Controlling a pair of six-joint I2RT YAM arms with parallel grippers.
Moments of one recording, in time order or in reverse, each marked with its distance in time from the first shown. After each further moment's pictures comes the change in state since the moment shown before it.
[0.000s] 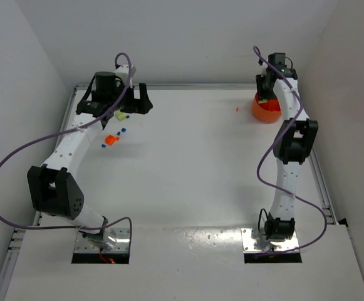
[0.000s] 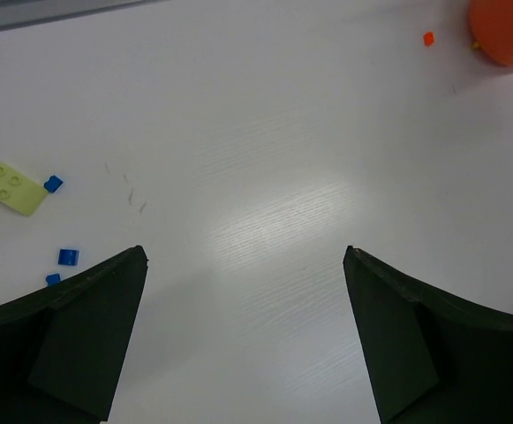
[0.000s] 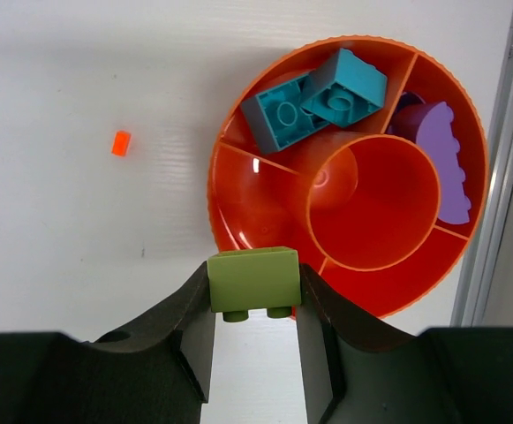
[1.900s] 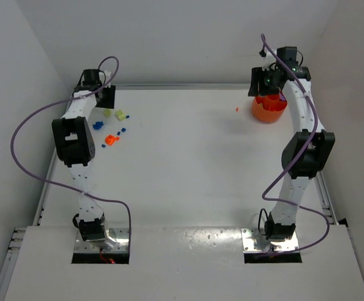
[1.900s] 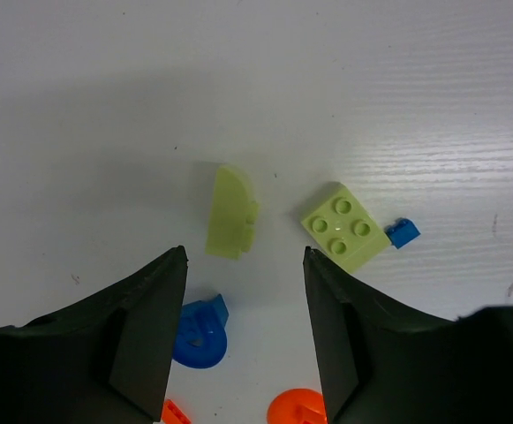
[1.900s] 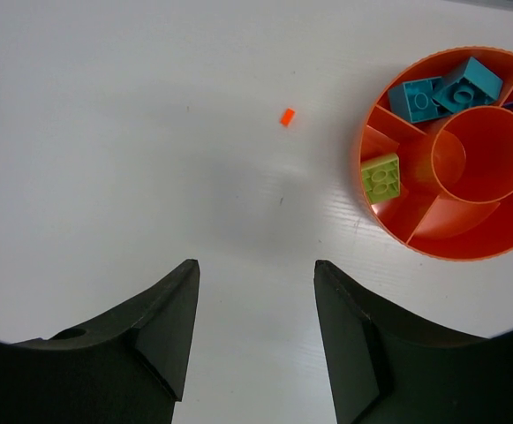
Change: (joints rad) left arm 0.296 0.749 0.550 -0.114 -0.233 0.294; right arm 0.013 -0.326 -0.243 0.023 -0.308 0.048
